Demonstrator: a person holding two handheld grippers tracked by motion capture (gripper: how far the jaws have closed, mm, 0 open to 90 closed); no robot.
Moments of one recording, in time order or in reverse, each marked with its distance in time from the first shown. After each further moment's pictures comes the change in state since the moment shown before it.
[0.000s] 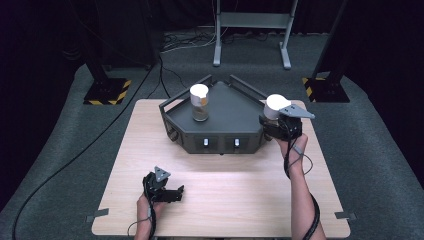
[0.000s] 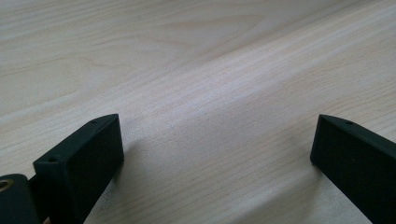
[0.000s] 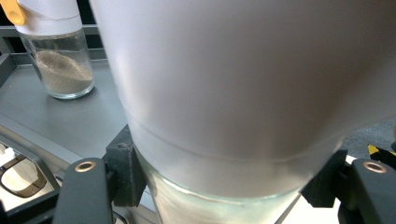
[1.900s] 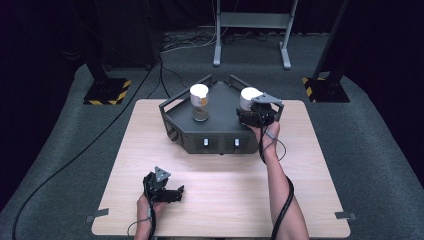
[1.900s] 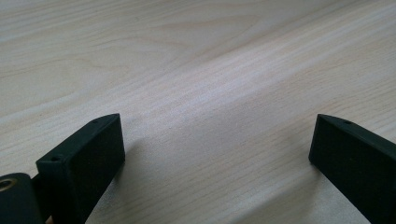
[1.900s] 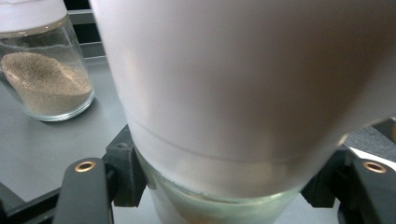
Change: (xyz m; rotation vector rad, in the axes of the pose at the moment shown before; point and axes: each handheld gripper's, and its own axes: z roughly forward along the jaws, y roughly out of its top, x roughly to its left) left arm 0.001 0.000 0.000 -0.001 -0.007 0.006; right arm 0.022 0.021 0.087 0.084 0.046 0.029
